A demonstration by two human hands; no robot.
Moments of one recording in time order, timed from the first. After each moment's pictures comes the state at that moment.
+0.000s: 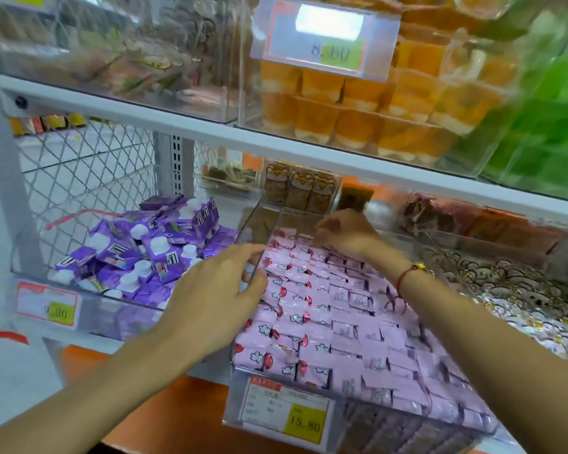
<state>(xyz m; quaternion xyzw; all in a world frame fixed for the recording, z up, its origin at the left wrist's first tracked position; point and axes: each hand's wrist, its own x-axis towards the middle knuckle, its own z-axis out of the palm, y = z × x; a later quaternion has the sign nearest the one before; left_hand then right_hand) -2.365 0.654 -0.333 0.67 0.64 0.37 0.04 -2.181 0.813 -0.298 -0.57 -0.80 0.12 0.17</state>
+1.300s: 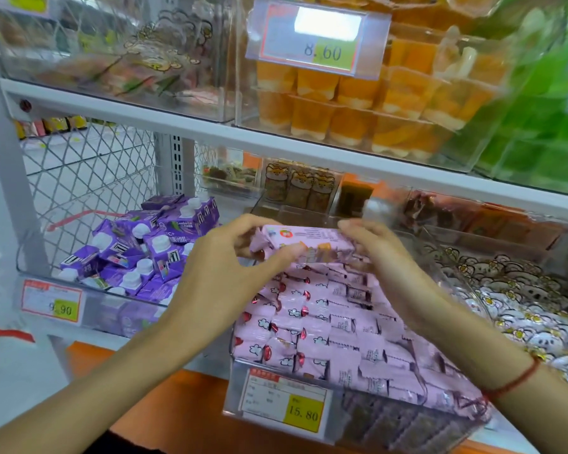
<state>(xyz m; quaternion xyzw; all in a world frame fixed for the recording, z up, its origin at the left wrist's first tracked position) -2.358 0.647 -0.315 0.64 0.49 0.57 0.17 -2.169 0.692 -0.275 -0.54 -0.61 0.44 0.39</state>
